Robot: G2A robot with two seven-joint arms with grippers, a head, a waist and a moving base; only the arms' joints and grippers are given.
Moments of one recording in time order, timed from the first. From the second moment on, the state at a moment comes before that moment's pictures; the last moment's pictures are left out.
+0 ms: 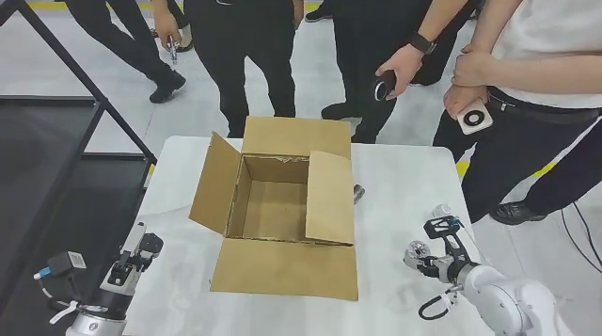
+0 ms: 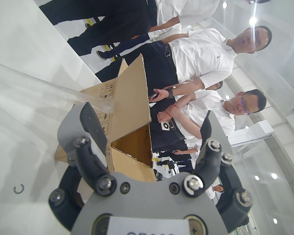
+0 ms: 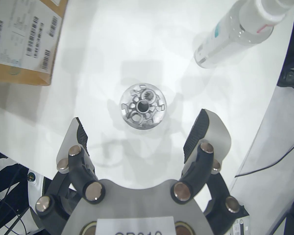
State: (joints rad) left arm 1.71 -1.21 -1.84 -1.95 -0.13 -0.29 -0.25; right arm -1.28 -1.14 1.52 -1.70 -1.05 -0.13 0.92
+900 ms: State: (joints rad) left arm 1.71 -1.21 -1.84 -1.95 -0.13 -0.29 -0.25; right arm -1.16 -1.14 1.44 -1.47 -1.05 -0.11 0.86
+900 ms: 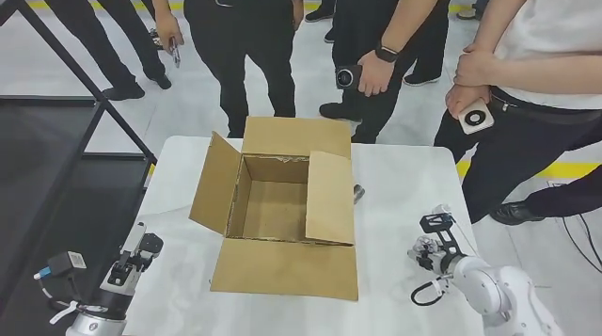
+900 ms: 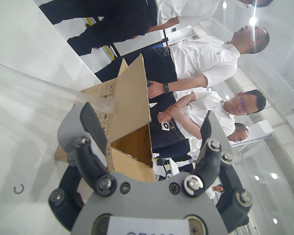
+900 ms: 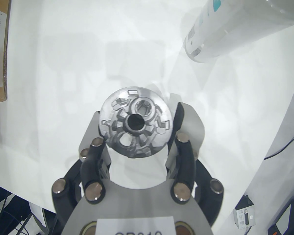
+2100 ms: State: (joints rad) left arm 1.71 -1.21 -1.84 -1.95 -0.13 -0.29 -0.25; right arm -1.20 -1.13 1.37 -2.09 -1.08 -0.14 0.99
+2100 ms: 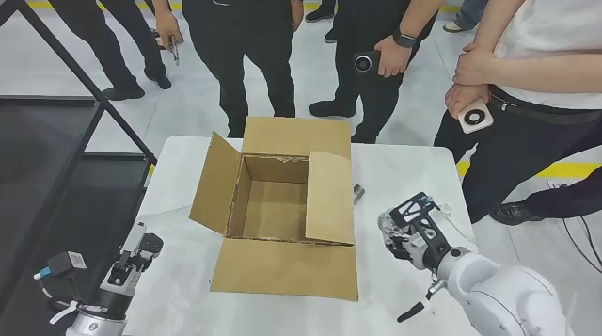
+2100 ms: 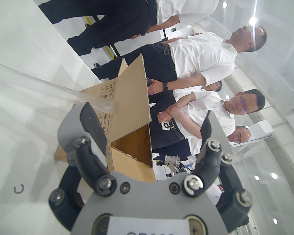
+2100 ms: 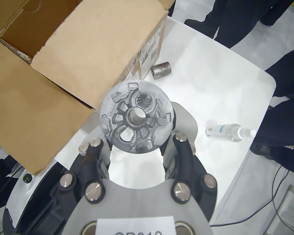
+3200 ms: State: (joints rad) left arm 1.71 -1.21 -1.84 -1.95 -0.13 -0.29 -0.25; right arm -0.72 -1.22 0.98 -1.79 -0.92 -0.05 1.01
